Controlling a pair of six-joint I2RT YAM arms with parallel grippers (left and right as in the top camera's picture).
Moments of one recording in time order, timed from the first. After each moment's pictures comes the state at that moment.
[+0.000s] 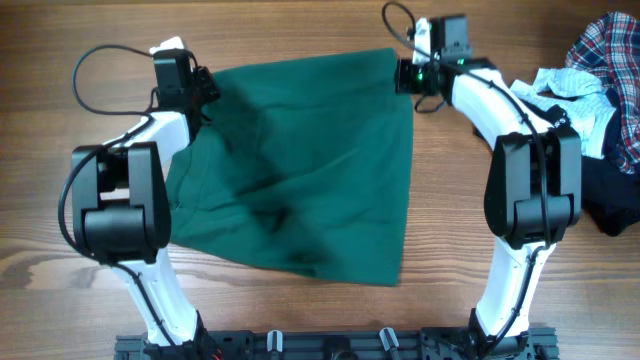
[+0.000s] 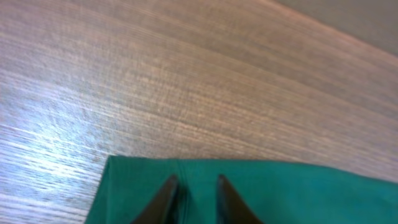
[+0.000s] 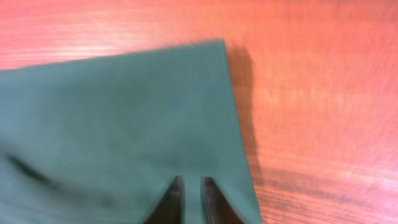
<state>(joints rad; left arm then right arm) 0.03 2.08 1.24 0.15 -0.03 -0.32 0.13 2.17 1.64 -0.43 -0.25 0.12</state>
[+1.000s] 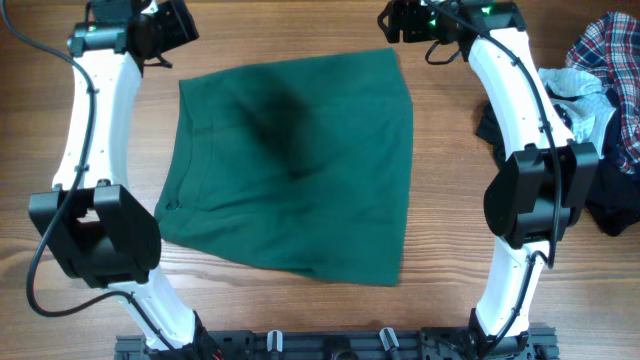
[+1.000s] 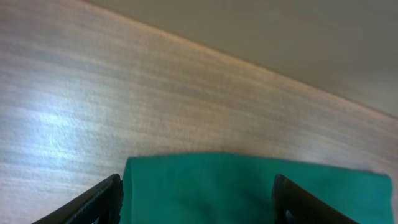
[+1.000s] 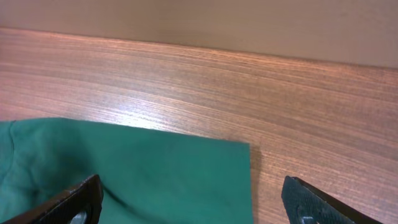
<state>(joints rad) 0.08 1.97 1.86 -0.72 0.12 -0.28 0.13 2.17 2.03 -0.67 -0.30 0.02</state>
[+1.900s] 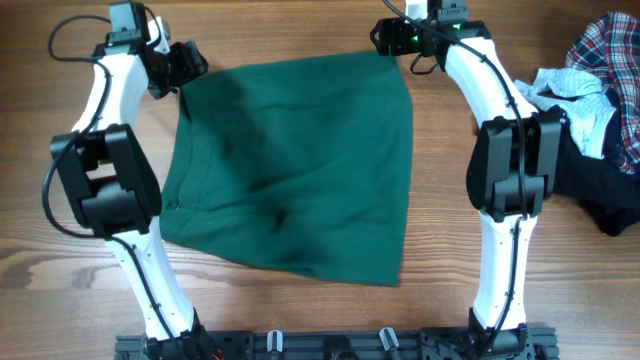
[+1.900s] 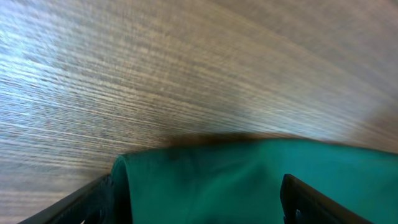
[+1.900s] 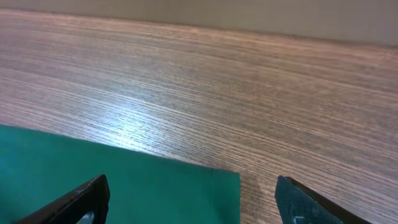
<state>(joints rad) 0.15 2.31 1.86 -0.66 0.29 -0.29 0.13 2.41 2.03 -0.46 -0.30 0.00</state>
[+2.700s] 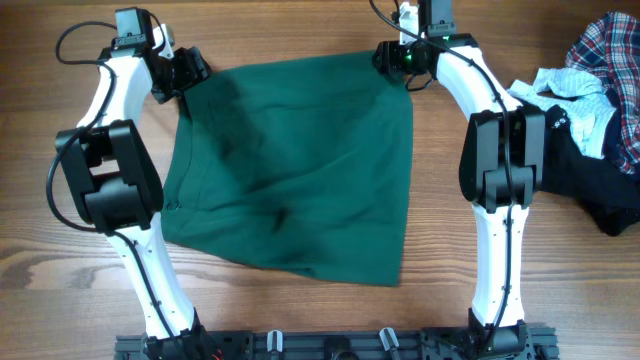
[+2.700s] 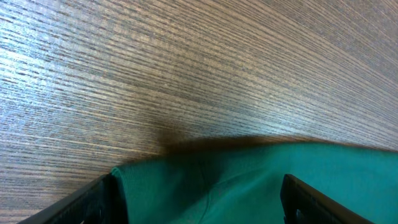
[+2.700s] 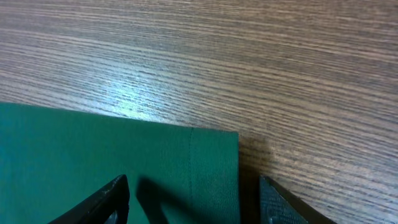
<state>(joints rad) 0.15 2.34 1.86 -0.65 0.30 -0.29 0.13 2.50 2.03 -0.50 -0.30 0.02</state>
